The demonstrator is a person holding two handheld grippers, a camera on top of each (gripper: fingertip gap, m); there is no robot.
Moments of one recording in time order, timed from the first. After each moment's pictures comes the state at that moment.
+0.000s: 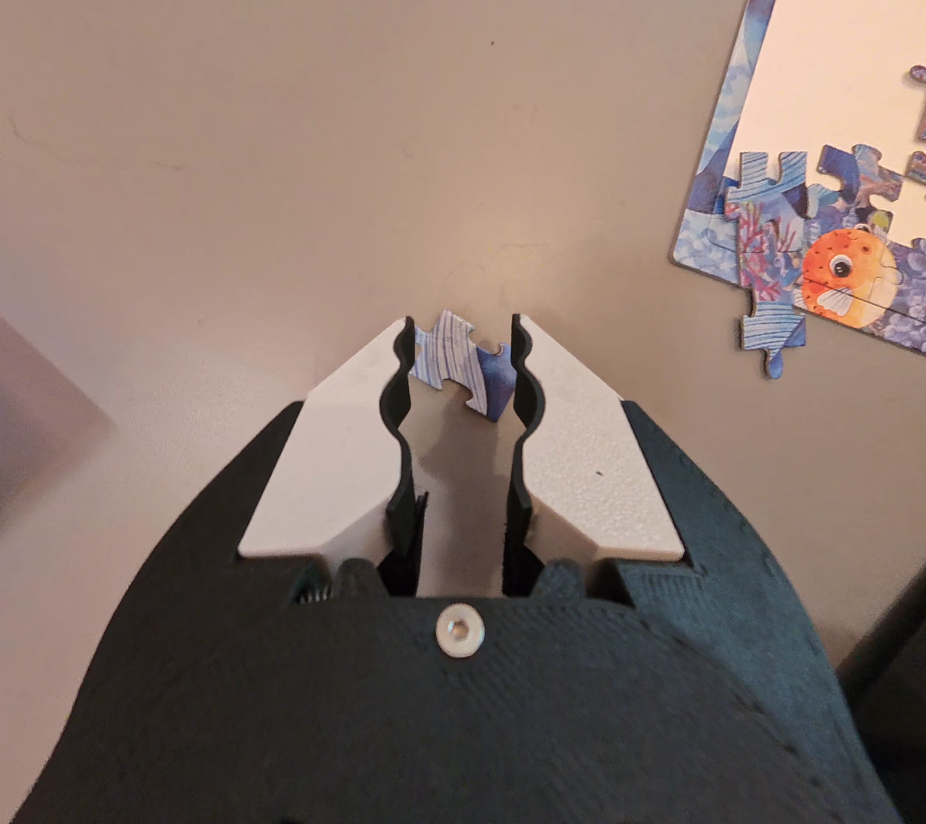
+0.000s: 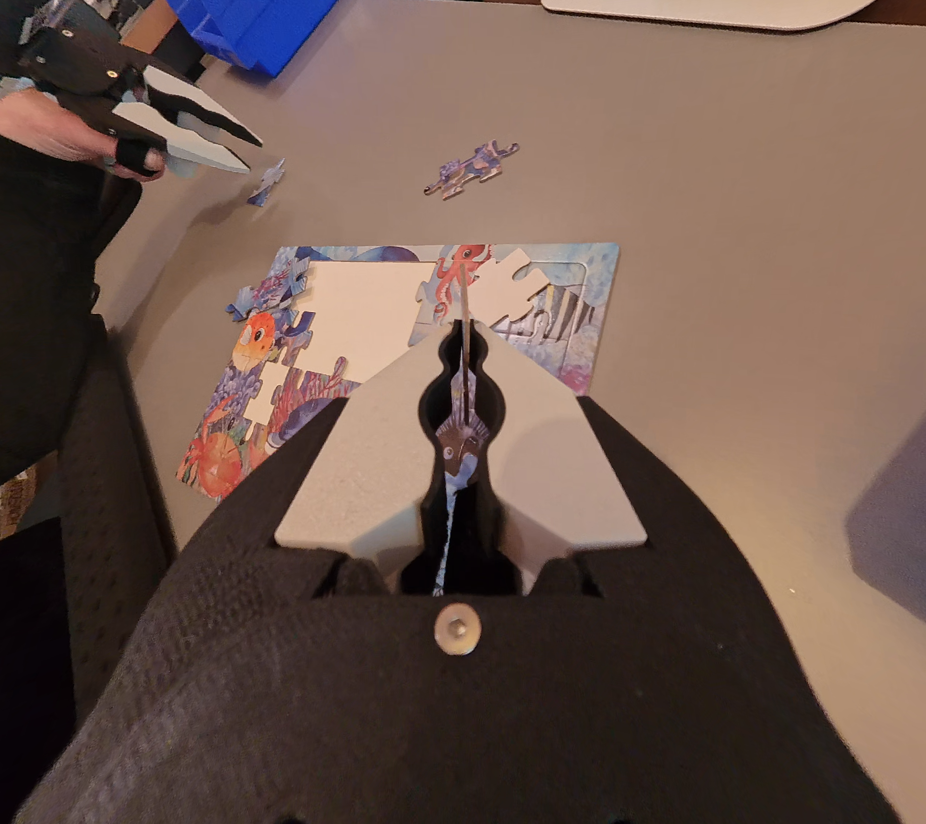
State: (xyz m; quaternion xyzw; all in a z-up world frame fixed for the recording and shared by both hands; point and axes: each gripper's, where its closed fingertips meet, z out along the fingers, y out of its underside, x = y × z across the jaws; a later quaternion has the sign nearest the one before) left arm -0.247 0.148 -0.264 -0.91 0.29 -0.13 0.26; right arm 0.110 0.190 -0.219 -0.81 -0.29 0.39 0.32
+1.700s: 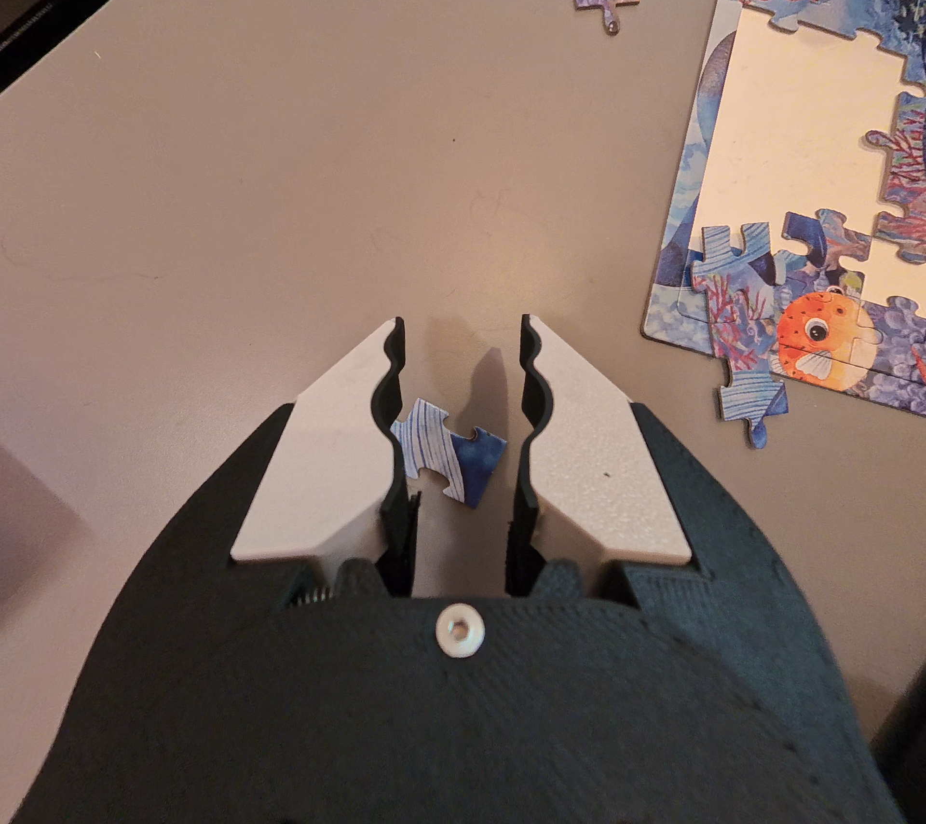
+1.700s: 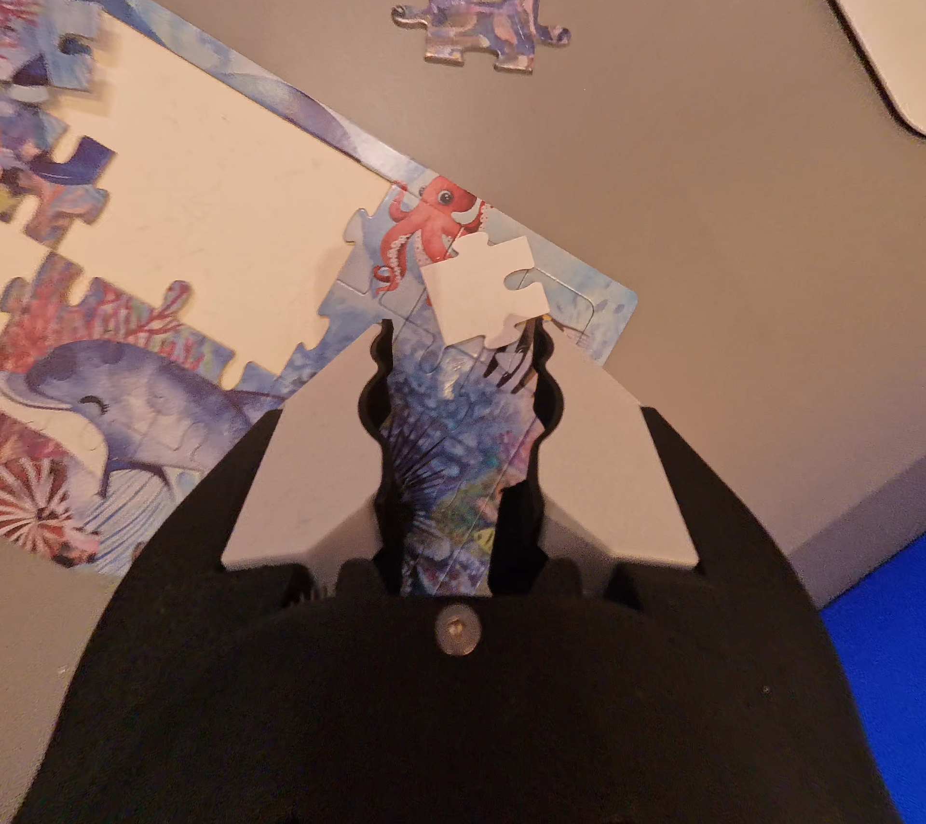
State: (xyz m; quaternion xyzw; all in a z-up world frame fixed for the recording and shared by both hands) left arm -0.213 0.169 -0.258 -0.89 0.32 -0.14 0.29; right arm 0.071 0.202 -0.276 -0.80 -0.52 0.13 0.25
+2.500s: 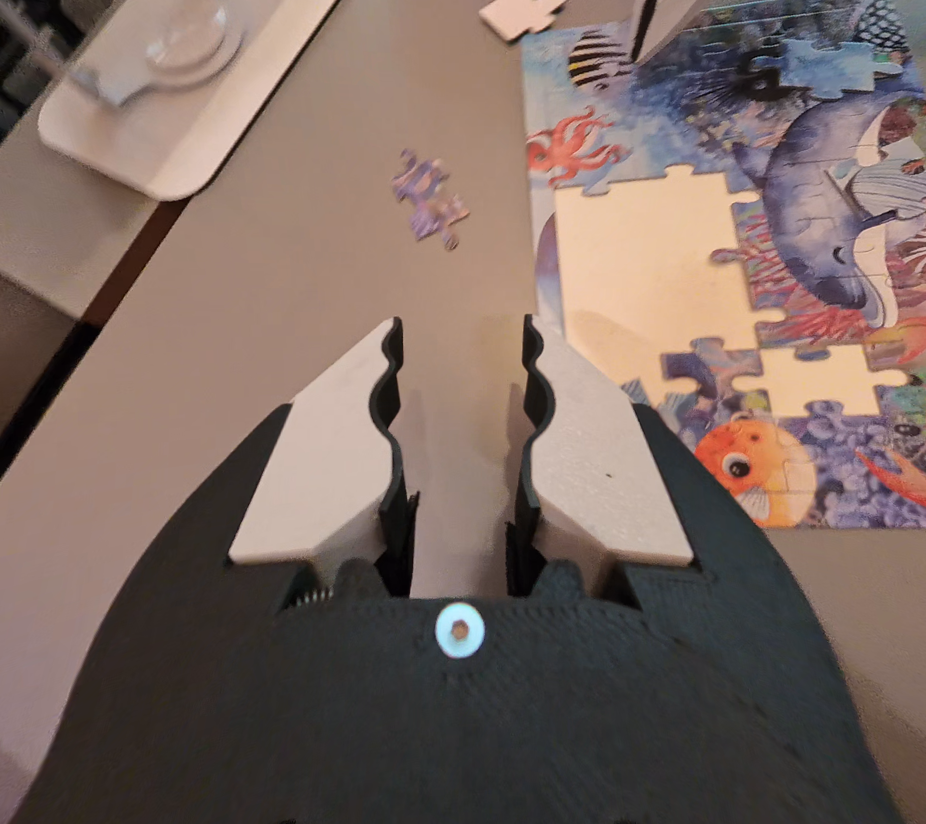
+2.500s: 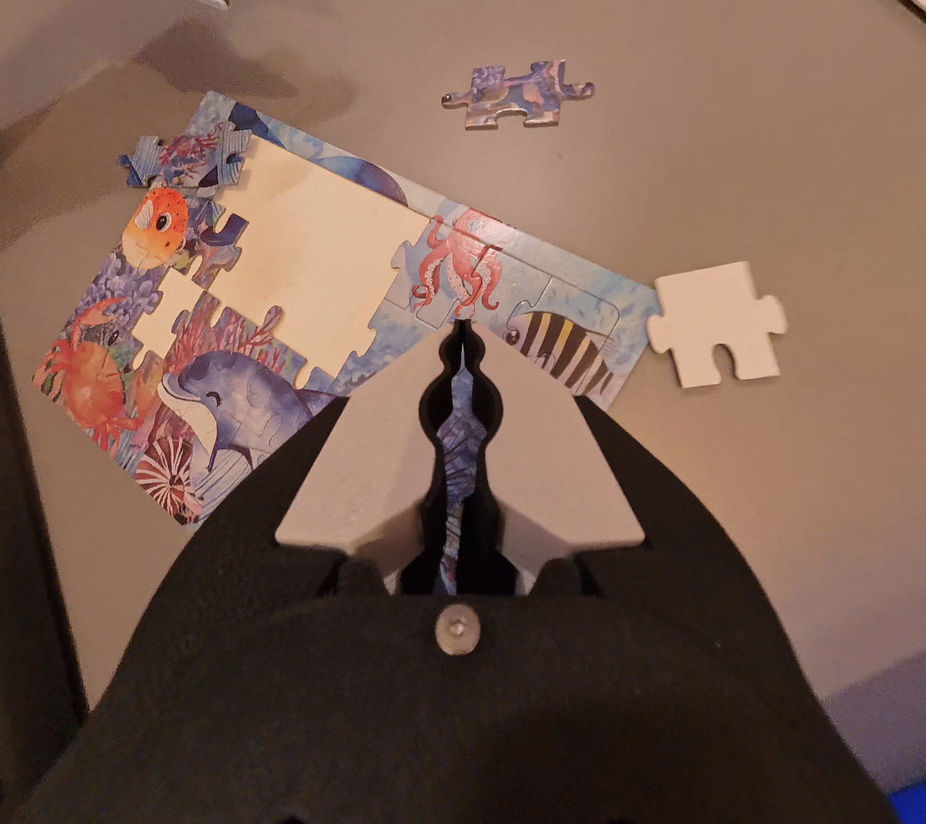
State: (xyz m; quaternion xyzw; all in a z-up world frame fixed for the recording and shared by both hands) left arm -0.099 0.187 -0.228 -0.80 0.45 -0.13 0.38; right arm 0.066 0.198 -0.260 -0.79 -0.48 0.30 0.24
